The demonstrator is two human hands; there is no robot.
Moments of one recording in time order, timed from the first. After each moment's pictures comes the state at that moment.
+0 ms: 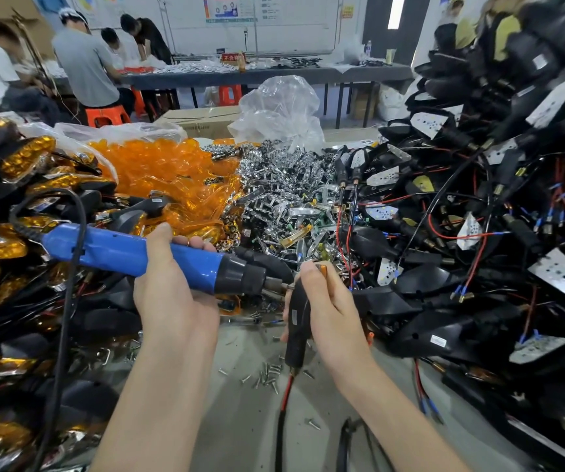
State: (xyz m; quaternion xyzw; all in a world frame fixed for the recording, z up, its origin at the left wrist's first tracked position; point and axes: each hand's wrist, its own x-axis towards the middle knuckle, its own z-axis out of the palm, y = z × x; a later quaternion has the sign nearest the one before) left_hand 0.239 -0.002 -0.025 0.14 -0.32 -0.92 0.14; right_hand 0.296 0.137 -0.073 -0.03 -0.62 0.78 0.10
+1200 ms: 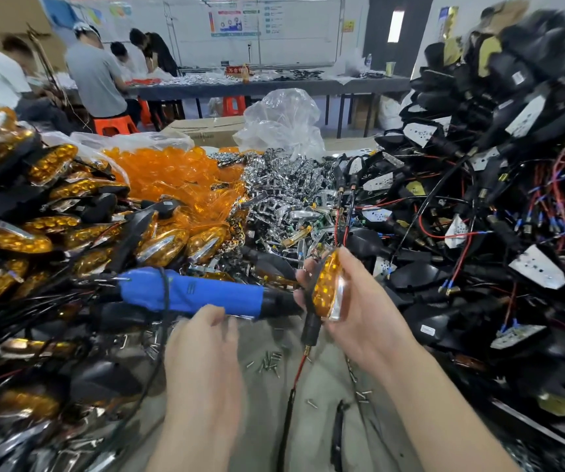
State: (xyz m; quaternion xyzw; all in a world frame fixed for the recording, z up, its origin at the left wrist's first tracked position) left_hand 0.320 0.007 -0.045 0.21 -0.45 -0.87 0.05; right_hand 0.295 0.172 -0.062 -0.06 -0.36 0.93 -0.03
